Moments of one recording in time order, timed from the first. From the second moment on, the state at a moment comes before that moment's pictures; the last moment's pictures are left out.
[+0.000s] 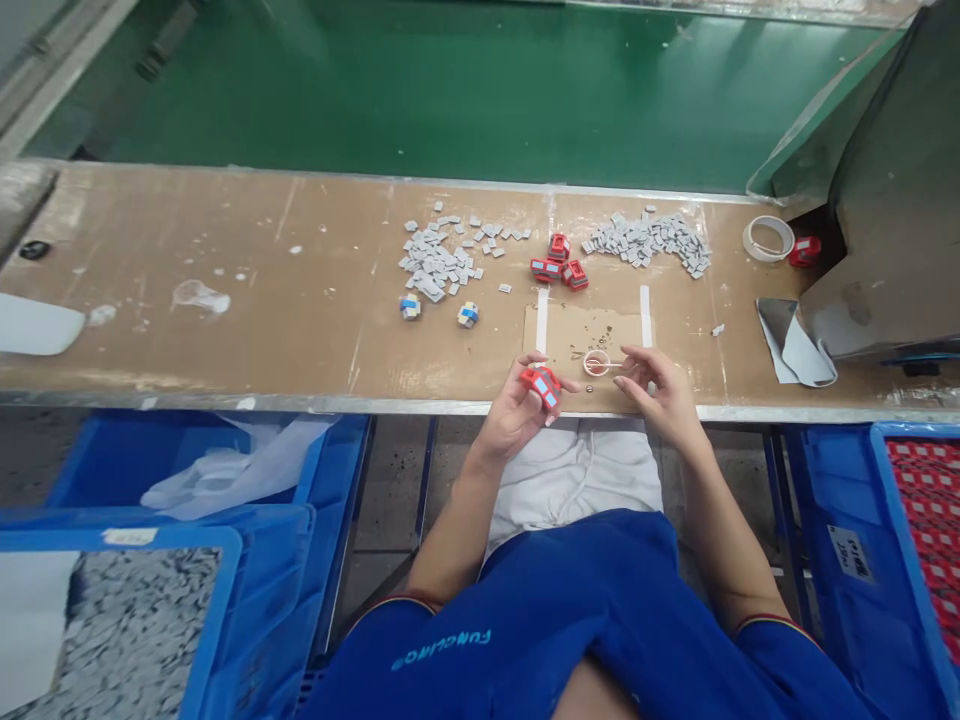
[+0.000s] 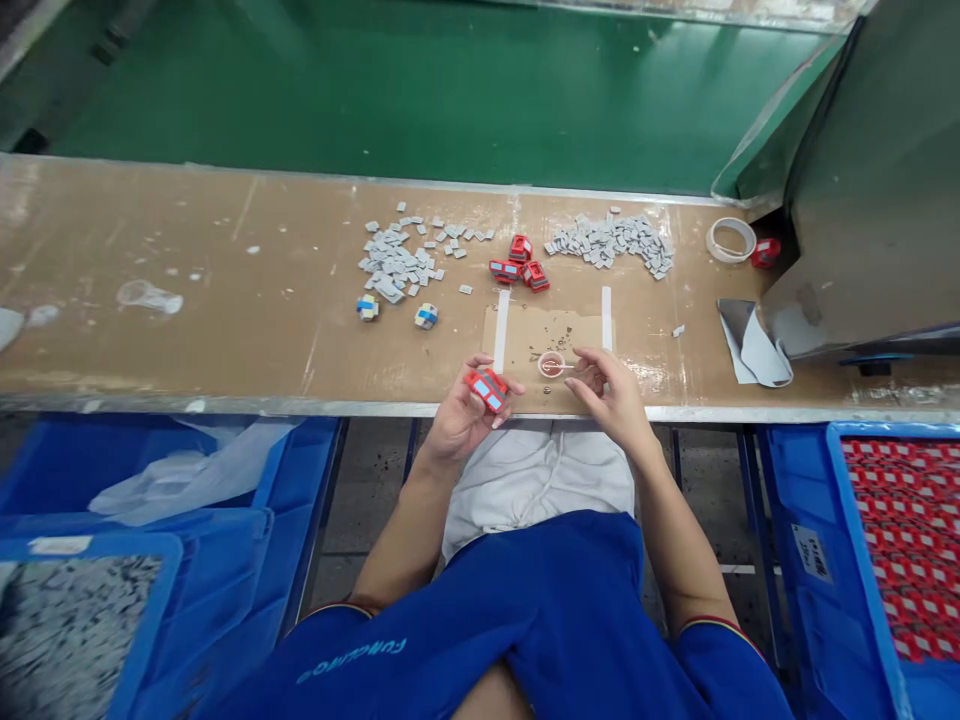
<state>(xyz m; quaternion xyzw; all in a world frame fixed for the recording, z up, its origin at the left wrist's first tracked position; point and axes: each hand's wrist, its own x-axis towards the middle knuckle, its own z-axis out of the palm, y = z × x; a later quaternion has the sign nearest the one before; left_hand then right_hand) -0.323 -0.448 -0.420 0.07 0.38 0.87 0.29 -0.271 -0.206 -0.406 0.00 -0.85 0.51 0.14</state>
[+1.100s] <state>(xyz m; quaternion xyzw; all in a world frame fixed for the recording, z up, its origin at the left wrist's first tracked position) -0.324 -0.449 -0.434 0.17 0.75 0.63 0.09 -0.274 -0.239 -0.402 -0.12 -0.74 0.62 0.23</state>
